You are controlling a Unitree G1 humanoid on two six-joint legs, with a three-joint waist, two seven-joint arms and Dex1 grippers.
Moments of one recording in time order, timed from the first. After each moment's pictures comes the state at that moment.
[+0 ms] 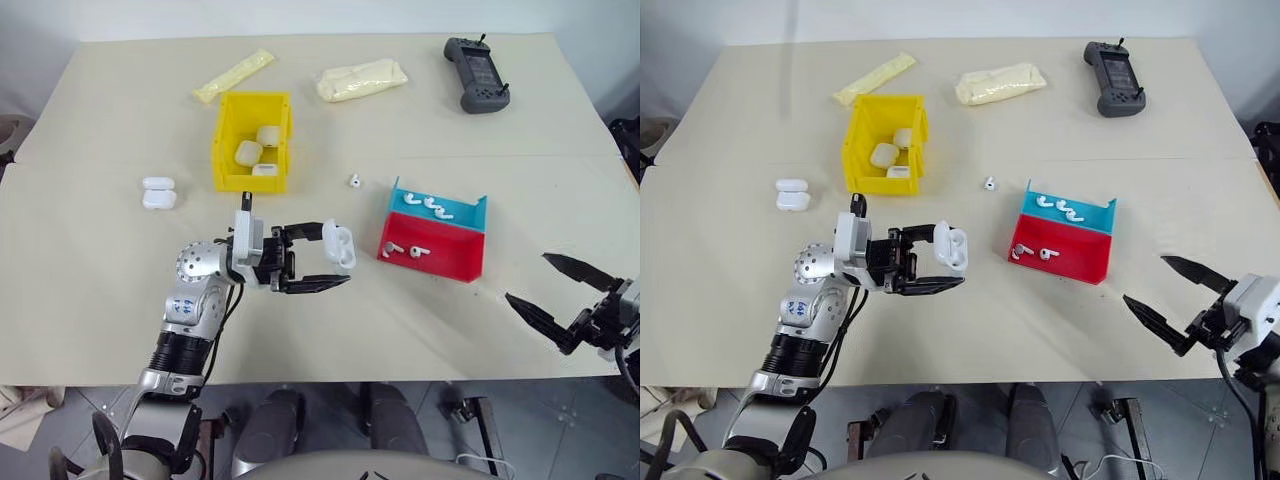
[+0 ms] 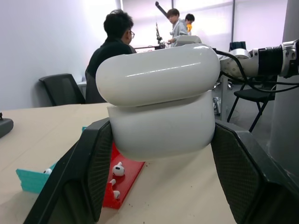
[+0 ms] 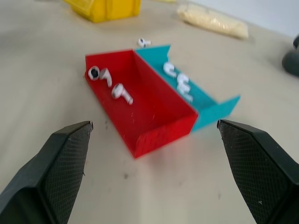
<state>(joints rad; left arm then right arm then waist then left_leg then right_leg) -0.45 0.27 -0.07 0.13 -0.50 -0.10 -1.28 0.21 -0.74 -0.52 -0.14 0.58 -0.01 1.10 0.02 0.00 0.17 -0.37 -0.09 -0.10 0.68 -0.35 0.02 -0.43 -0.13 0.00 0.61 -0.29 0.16</state>
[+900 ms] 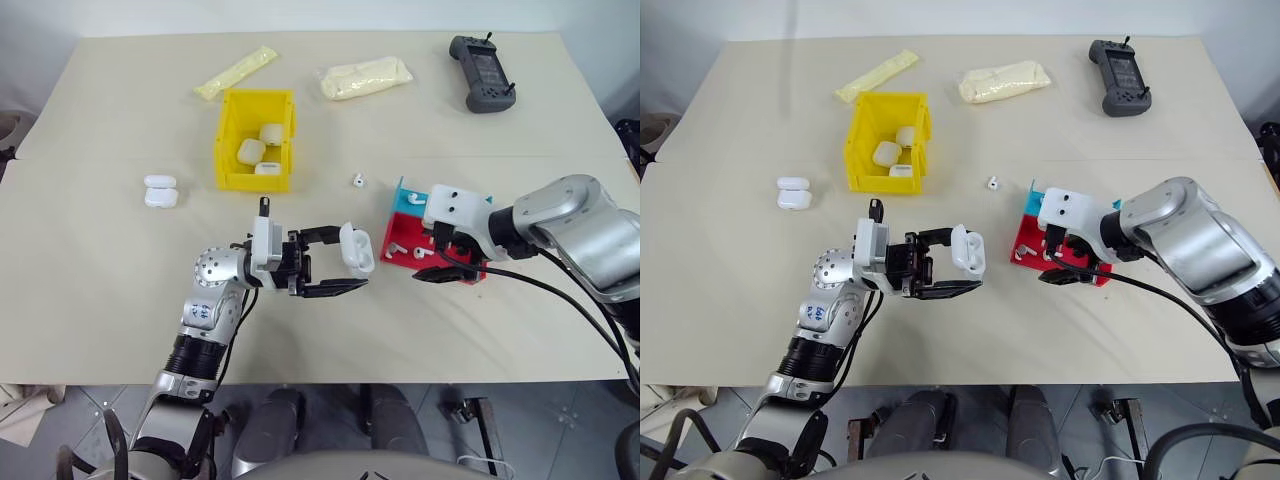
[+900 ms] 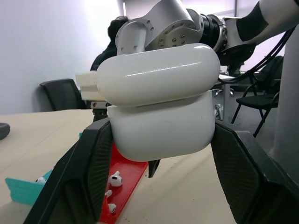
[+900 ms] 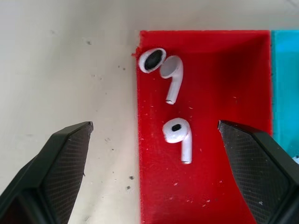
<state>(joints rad) -0.43 0.22 -0.12 0.12 -0.47 -0.12 -1.23 -0.81 -1.01 0.53 -0.21 0.19 0.89 1.10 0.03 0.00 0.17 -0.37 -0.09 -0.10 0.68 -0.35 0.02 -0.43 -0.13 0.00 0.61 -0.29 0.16</state>
